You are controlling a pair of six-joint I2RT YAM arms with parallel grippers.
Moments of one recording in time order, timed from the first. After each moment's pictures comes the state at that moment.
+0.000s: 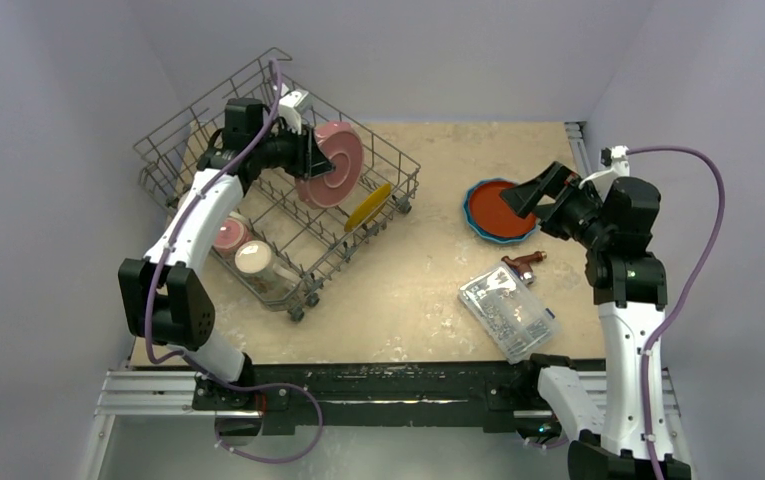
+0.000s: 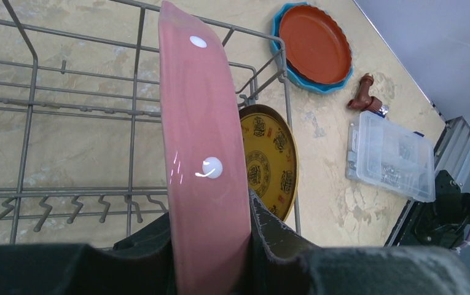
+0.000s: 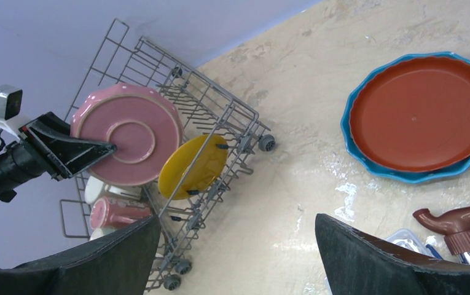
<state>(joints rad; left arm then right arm) -0.16 1.60 1.47 -0.42 0.70 -0.05 -0.11 0.85 1.15 -0.65 -0.44 0.58</state>
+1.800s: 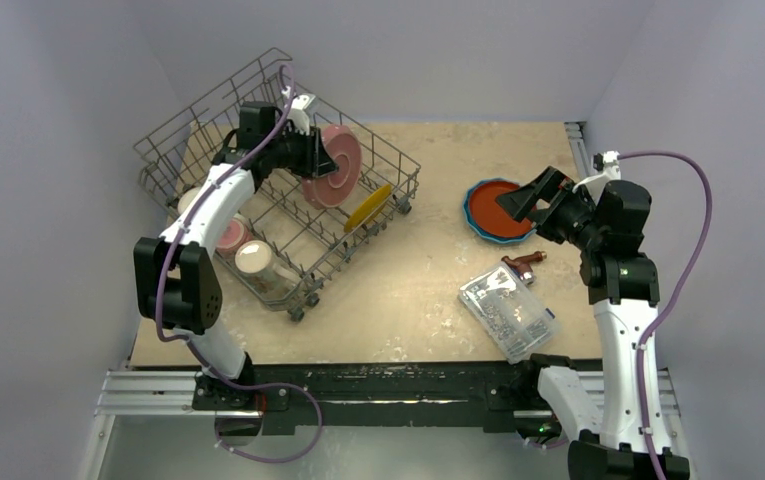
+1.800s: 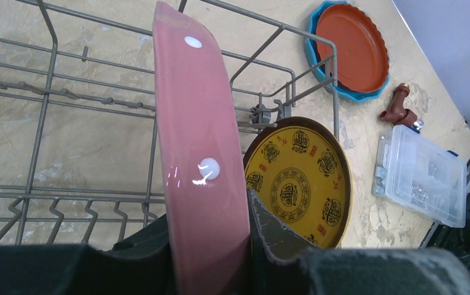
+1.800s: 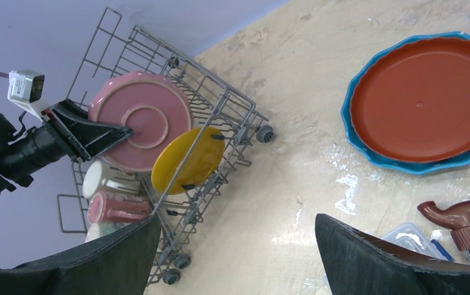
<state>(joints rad) -0.17 1.71 1.48 -0.36 0.62 -0.07 -0.11 0.85 1.07 -0.61 -0.47 0.59</state>
